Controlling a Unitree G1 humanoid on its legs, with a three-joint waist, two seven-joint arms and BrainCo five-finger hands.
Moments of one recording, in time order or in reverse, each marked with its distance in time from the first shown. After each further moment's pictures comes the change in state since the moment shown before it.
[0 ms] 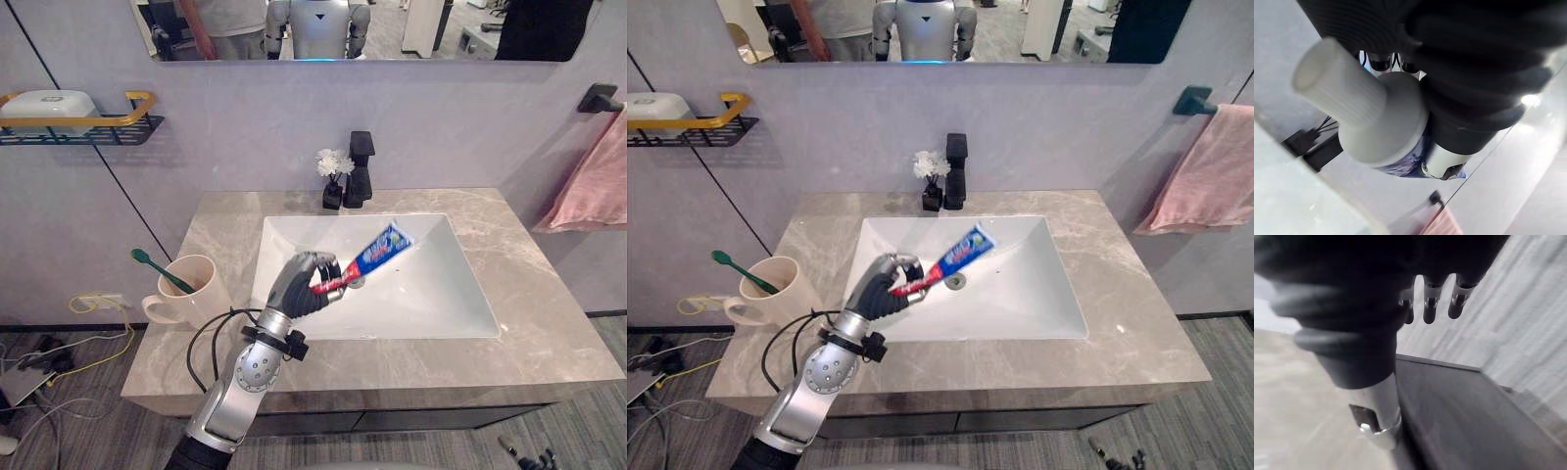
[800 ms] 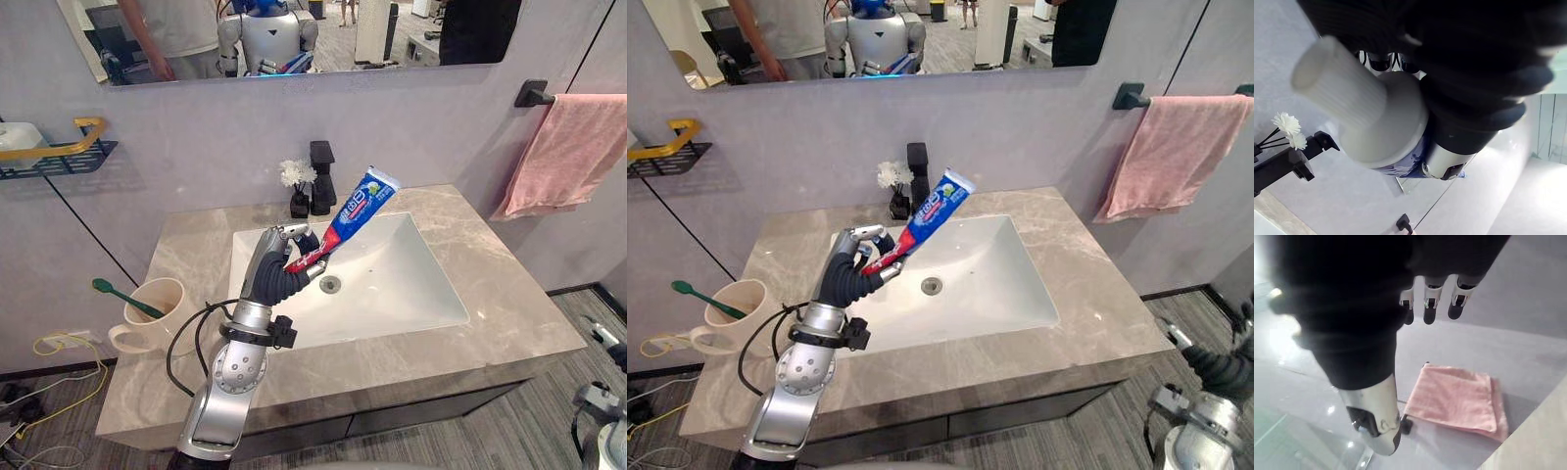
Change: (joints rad) left arm 0.047 -0.034 0.093 -0.063 -0.046 -0.003 -0.030; right arm -0.082 -0.045 0.033 -0.657 -0.020 -0.119 0.065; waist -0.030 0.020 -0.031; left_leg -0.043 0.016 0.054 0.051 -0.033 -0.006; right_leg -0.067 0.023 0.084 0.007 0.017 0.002
